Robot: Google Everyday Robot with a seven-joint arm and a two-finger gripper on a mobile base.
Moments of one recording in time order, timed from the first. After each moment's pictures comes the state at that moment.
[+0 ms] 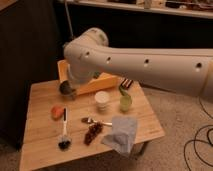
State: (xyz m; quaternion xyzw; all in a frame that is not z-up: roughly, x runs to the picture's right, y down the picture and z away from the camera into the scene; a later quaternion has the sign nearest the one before) arm -0.113 -0.039 0.612 -0.23 -0.03 0.62 0.75
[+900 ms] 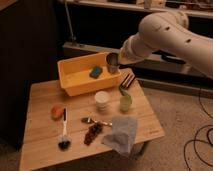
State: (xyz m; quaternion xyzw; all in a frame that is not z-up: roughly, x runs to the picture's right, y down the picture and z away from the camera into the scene) arm 0.094 -0.130 0.603 -0.14 -0.06 0.75 0.64
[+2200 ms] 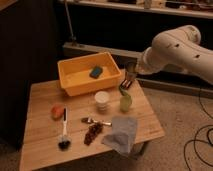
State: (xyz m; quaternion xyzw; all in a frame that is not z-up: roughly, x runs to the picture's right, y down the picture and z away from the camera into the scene) arm 0.167 -0.083 0.666 -0.11 0.02 0.84 0.54
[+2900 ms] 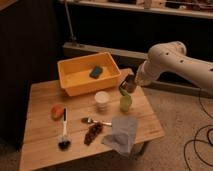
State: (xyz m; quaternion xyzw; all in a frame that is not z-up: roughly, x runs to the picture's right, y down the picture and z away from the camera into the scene) arm 0.182 -0.038 0.747 -0.16 0.09 0.84 0.51
